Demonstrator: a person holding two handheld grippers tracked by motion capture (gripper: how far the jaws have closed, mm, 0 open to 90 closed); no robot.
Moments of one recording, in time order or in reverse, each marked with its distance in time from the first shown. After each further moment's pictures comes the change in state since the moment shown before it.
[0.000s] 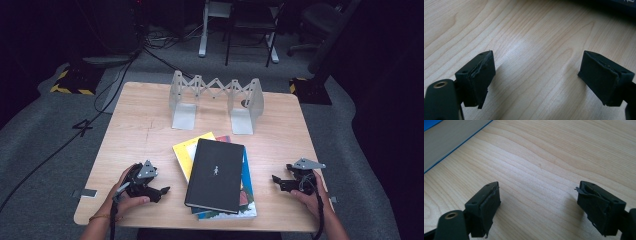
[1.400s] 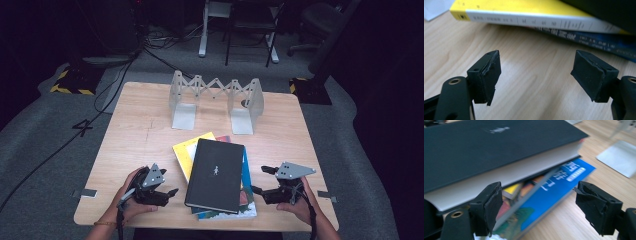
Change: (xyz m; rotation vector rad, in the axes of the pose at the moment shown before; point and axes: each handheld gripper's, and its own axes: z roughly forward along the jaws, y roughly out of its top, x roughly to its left) left arm -0.037 0.029 -0.020 -0.084 0.016 0.092; right arm 0.099 0.063 -0.048 -0.129 0.276 -0.230
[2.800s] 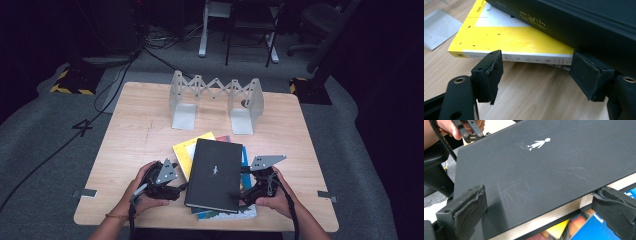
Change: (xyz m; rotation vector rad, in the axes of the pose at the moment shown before) left arm -0.009 0.028 0.011 -0.032 0.023 0.062; right arm 0.017 0.036 0.049 0.088 0.234 0.090
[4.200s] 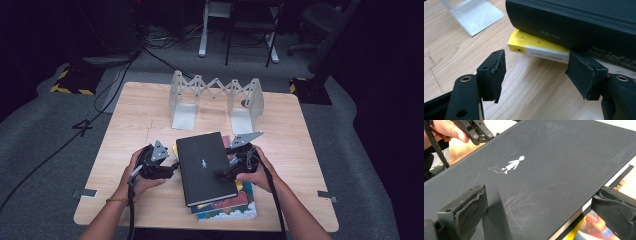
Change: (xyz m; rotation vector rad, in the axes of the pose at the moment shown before) left arm 0.054 -0.003 0.015 0.034 0.129 -0.131; right arm -0.035 0.053 0.047 0.039 0.027 -0.043
